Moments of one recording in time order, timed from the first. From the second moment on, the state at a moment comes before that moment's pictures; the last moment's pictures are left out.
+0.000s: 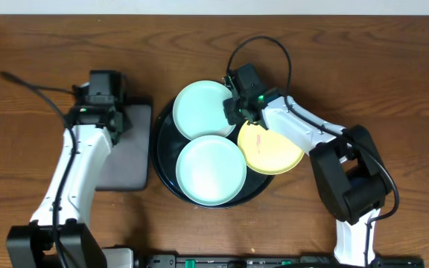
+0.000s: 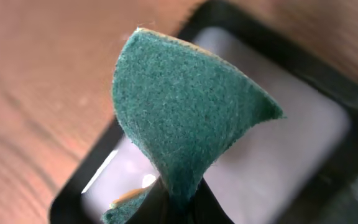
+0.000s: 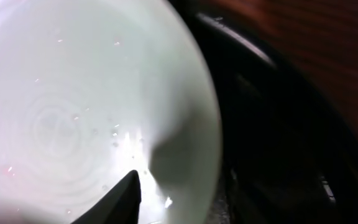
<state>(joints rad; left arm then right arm) 0.05 1.49 1.08 -0.78 -0.38 -0.52 0.55 2.08 1.41 -0.40 -0.04 0.22</state>
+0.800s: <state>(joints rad) 0.15 1.49 1.05 -0.70 -0.31 -0.59 0.57 2.11 1.41 -0.28 -0.06 0.26</state>
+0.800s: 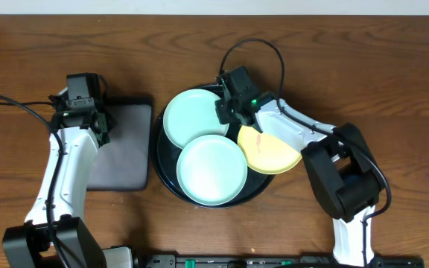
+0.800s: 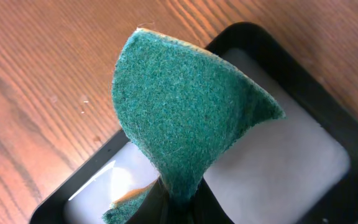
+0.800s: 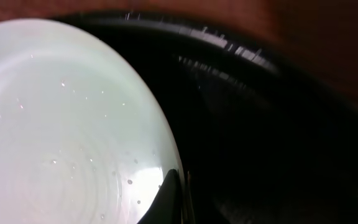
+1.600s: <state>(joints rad) 0.15 1.49 1.05 -0.69 -0.24 -0.56 0.64 2.03 1.41 0.03 -0.01 0.31</state>
